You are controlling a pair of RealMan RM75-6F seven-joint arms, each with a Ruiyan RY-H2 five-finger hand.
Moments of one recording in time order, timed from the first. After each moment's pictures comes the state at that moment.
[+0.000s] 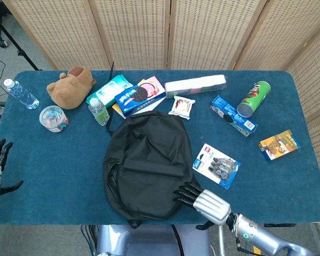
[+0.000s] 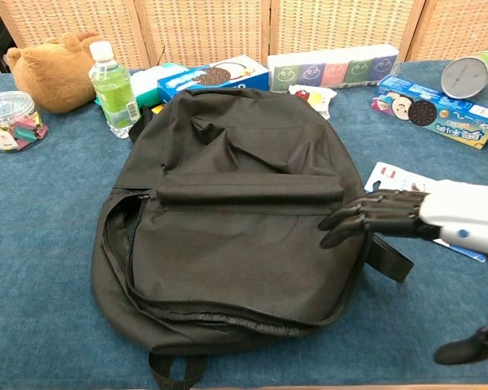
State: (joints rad) left arm -0.11 -1.14 -0.07 -1.57 1.41 1.45 0.08; right arm 0.52 -1.29 -0.10 -1.68 -1.96 1.02 0.21
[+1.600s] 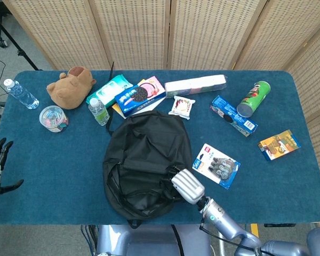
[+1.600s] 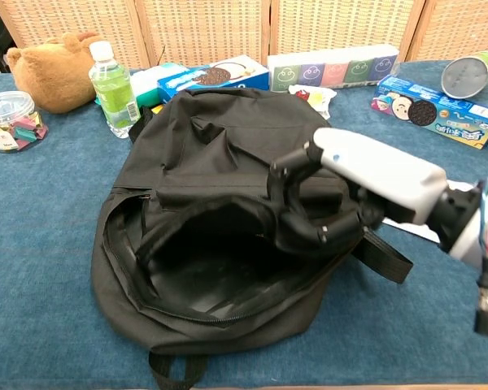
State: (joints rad) left arm -0.11 -1.14 -0.07 -1.55 1.46 1.46 0.01; right arm 0.56 -1.66 0.05 -1.52 -1.65 1.15 0.13
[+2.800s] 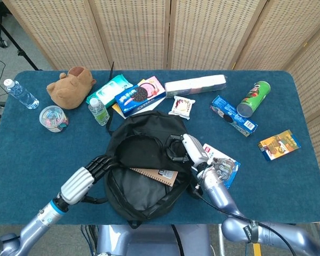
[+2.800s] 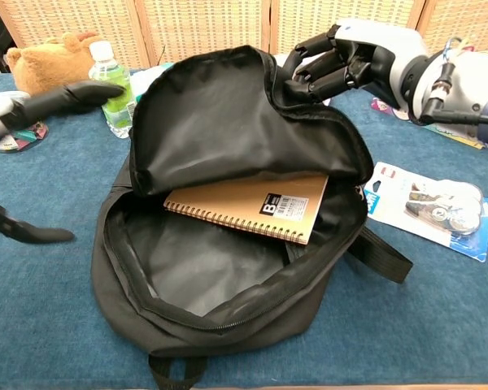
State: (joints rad) left arm -0.43 -1.46 0.05 -1.40 1.92 1.37 -0.38; right arm 0.69 -1.57 0.40 -1.75 -0.95 0.97 0.07
